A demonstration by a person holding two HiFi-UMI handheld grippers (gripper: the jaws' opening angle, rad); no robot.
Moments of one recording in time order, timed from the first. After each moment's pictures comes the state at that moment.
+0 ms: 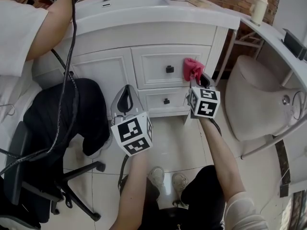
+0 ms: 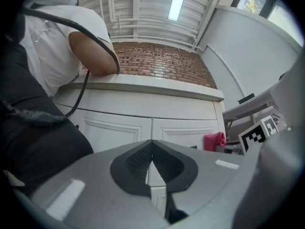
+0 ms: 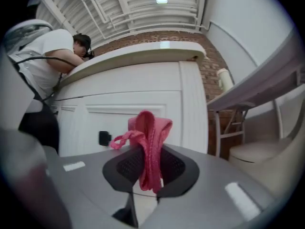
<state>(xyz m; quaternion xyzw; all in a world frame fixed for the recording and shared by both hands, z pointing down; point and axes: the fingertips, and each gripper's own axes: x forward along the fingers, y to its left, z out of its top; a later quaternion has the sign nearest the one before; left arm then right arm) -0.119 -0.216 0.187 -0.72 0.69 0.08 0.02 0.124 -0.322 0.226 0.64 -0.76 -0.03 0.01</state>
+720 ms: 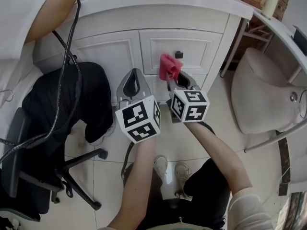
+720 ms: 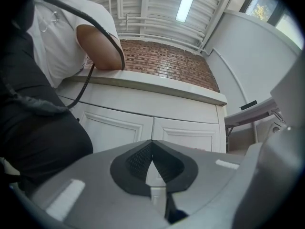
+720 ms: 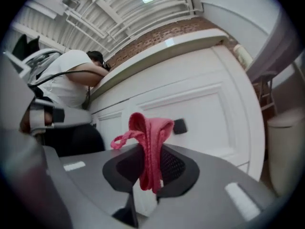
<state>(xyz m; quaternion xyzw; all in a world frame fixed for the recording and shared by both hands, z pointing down) -0.121 -0.219 0.187 -0.72 0.69 0.11 0.00 -0.008 -0.276 0.250 0.52 -0.85 0.06 -0.04</state>
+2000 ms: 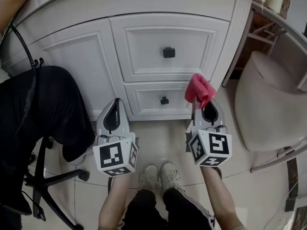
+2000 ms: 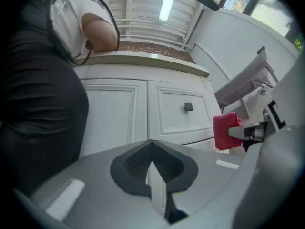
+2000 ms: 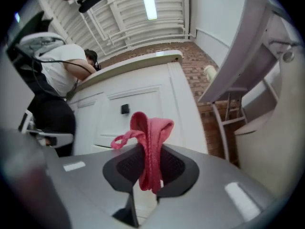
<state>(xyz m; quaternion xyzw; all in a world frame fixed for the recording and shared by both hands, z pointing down) -0.116 -0.253 0.316 -0.74 0.67 0.07 0.07 0.119 -0.274 0.320 0.62 -0.78 -0.03 -0.09</state>
